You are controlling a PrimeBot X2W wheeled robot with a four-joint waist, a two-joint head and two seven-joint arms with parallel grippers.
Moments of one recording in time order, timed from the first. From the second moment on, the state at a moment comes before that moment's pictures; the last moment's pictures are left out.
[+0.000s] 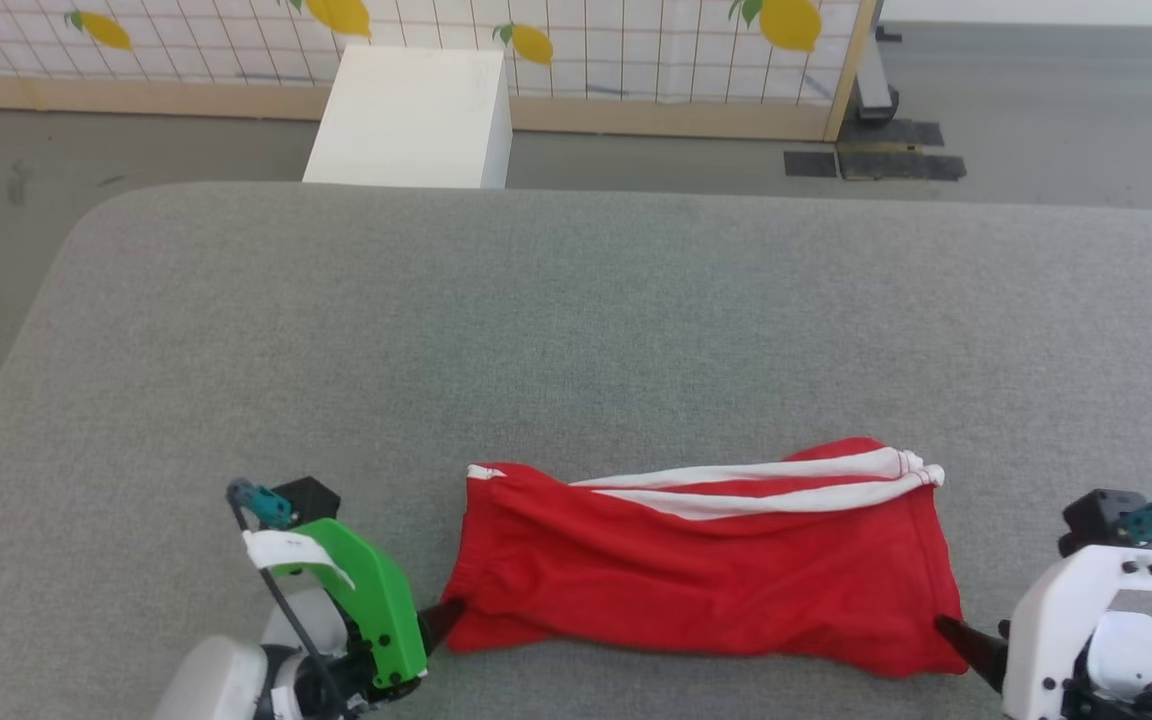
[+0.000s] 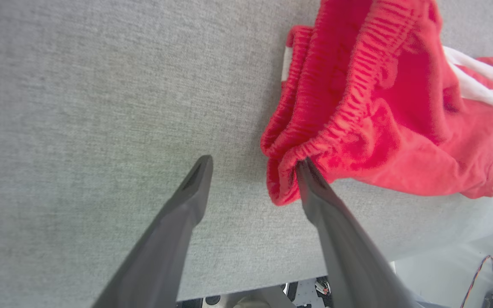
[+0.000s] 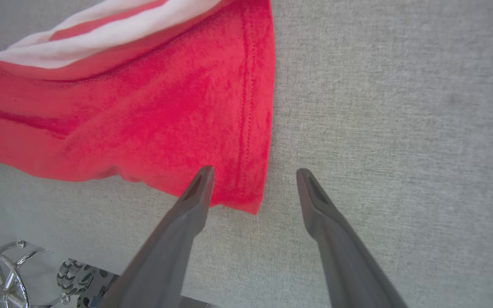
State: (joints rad) left arm -0.12 0.22 -0.24 0.07 -0.72 0.21 0.85; right arm 0.02 -0.11 -0.17 -0.04 0.37 0.13 0.98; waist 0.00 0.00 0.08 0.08
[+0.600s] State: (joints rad) left arm -0.12 0.25 -0.06 -0.09 -0.58 0.02 0.15; right arm -0.08 -0.24 -0.22 -0.09 0.44 0.13 0.99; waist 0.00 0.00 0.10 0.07
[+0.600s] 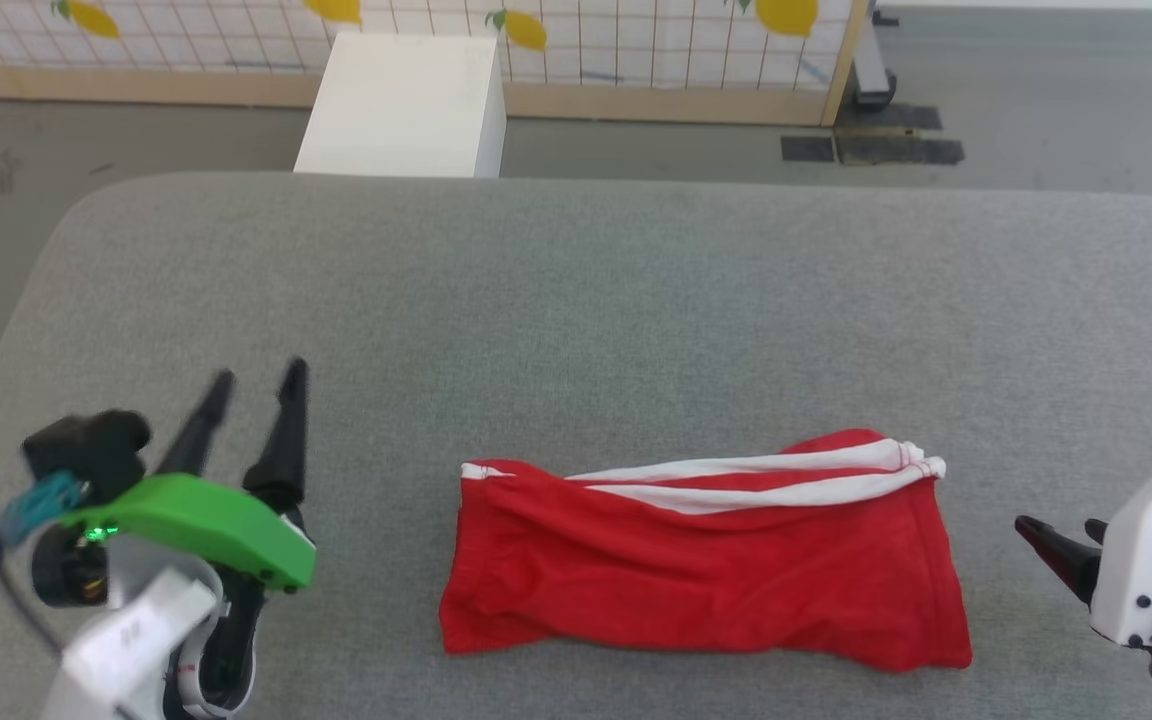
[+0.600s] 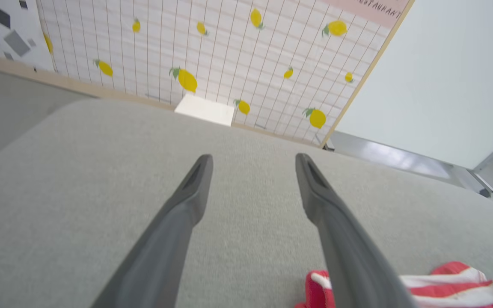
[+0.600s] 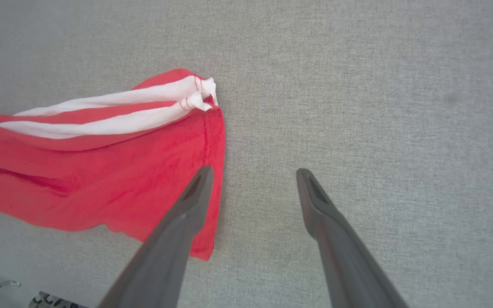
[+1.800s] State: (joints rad) left arm -0.12 0.07 0.08 -0.03 -0.23 -0.11 -0.26; right arm -0.24 -0.34 0.13 0.17 0.55 0.13 0.95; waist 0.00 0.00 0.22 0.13
